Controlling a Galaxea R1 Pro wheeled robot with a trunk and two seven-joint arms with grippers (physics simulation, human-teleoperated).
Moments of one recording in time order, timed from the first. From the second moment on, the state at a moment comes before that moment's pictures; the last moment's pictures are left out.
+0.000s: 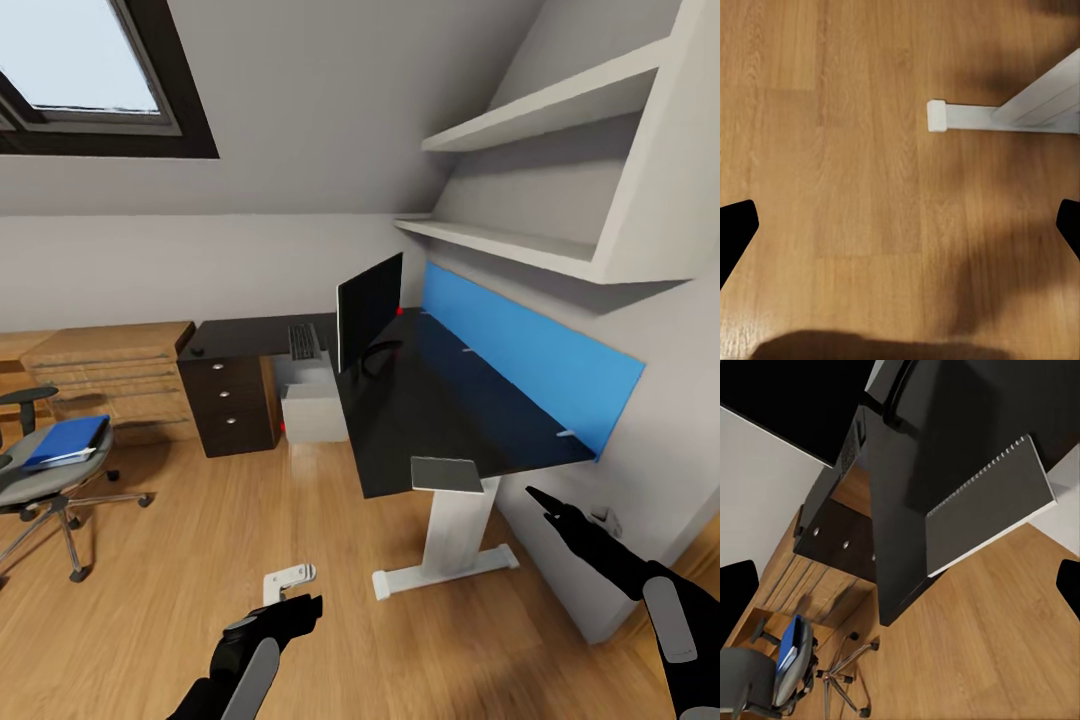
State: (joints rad) left arm -0.20 -0.09 -0.29 -1.29 0.54 0.58 0.50; right arm -0.44 -0.18 -0.54 -1.02 -0.55 0.65 0.64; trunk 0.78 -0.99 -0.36
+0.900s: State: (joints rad) left arm -0.20 -0.09 -0.29 -1.28 0.54 0.58 0.50; right arm -0.44 -0.18 -0.54 -0.96 -0.55 0.66 0.63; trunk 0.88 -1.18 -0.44
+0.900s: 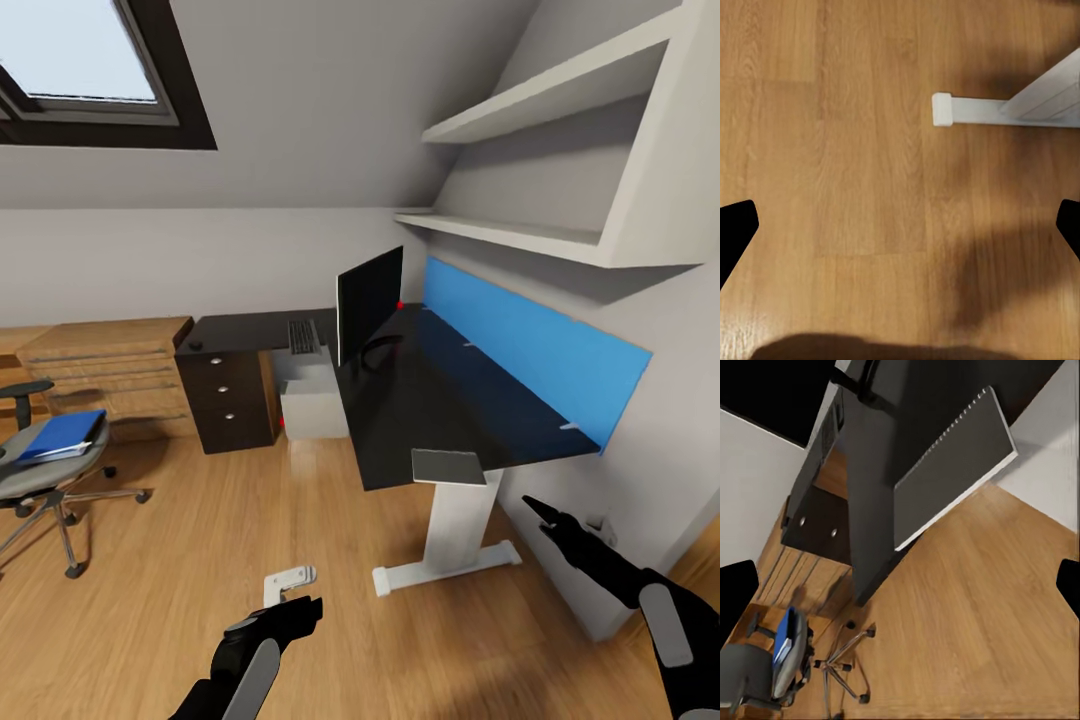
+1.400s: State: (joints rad) left arm -0.20 -0.09 -0.30 -1.26 0.54 0.58 0.50; right arm -0.53 -0.21 -0.53 -0.73 -0.69 0.81 0.61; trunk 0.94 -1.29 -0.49
